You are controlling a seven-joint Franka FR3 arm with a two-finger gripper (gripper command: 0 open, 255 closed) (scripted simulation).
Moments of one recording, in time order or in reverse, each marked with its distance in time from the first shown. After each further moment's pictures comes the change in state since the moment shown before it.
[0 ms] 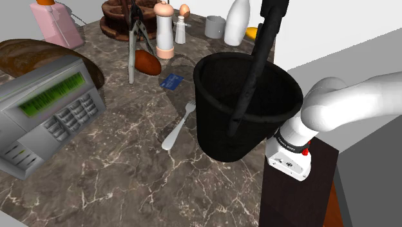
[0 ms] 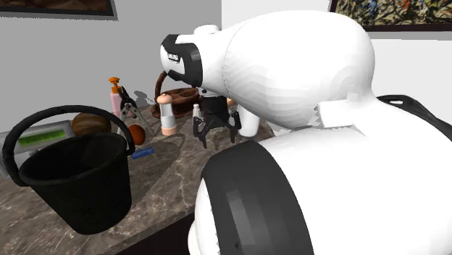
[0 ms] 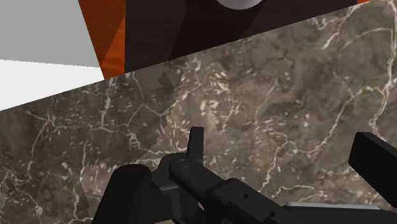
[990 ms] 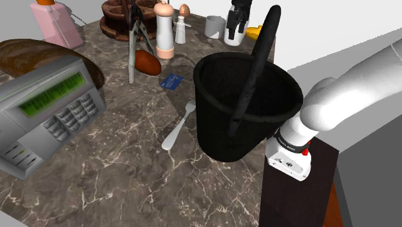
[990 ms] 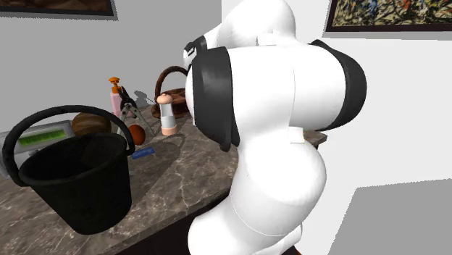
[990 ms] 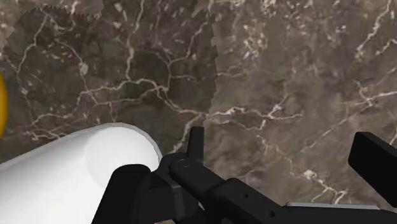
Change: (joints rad) arm -0.027 0.428 -0.108 0.268 -0.067 0.249 -0.156
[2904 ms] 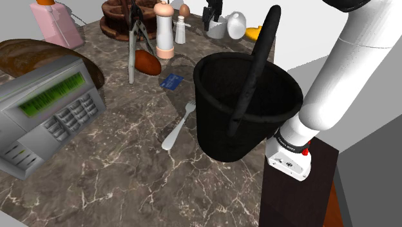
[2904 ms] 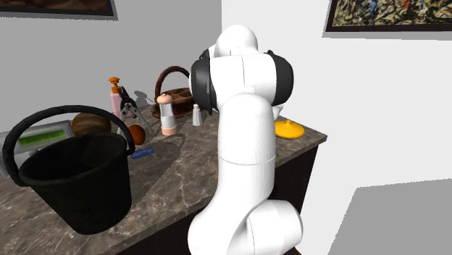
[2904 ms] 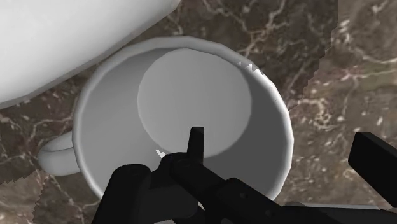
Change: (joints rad) arm -0.041 0.530 -0.070 0.471 0.060 0.158 -0.183
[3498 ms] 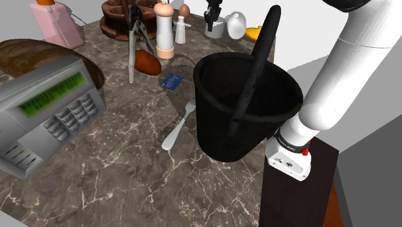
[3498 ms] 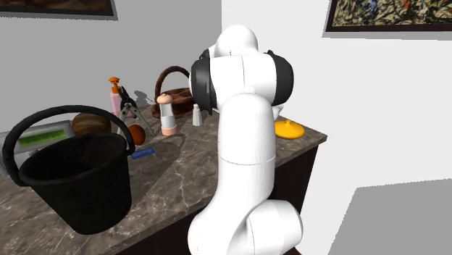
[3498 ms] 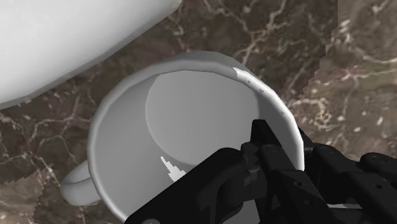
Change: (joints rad) arm 0.000 0.000 0.000 0.001 0.000 -0.001 0.000
